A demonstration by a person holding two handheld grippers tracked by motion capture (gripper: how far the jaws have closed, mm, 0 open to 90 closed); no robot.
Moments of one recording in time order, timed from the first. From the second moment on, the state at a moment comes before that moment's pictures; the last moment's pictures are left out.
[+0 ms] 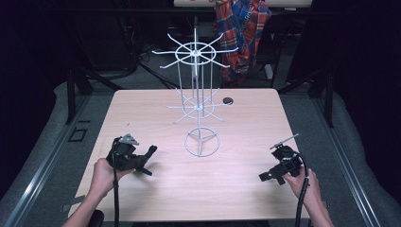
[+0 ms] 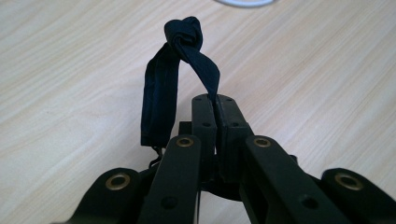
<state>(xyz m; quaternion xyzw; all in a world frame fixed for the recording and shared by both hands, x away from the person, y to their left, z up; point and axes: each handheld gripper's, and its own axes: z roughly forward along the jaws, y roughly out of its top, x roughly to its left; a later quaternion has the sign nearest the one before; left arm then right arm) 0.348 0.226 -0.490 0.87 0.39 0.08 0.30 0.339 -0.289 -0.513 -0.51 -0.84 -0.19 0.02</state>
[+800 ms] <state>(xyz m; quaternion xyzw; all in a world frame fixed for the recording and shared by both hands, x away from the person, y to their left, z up) 0.362 0.228 -0.467 0.84 0.40 0.09 0.36 0.338 -0.292 -0.513 -0.52 -0.83 -0.19 0.02</state>
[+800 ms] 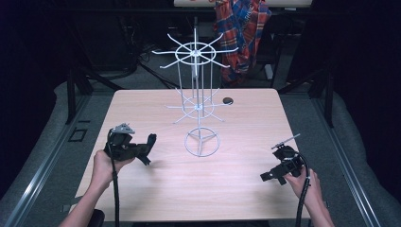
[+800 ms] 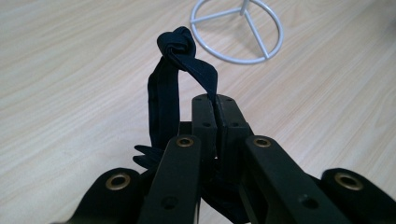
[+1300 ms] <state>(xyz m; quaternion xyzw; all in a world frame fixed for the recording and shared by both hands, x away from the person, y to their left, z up) 0.375 0.220 -0.455 0.83 0.39 0.10 0.38 0.338 -0.292 -0.512 -0.52 -0.83 -0.19 0.02</state>
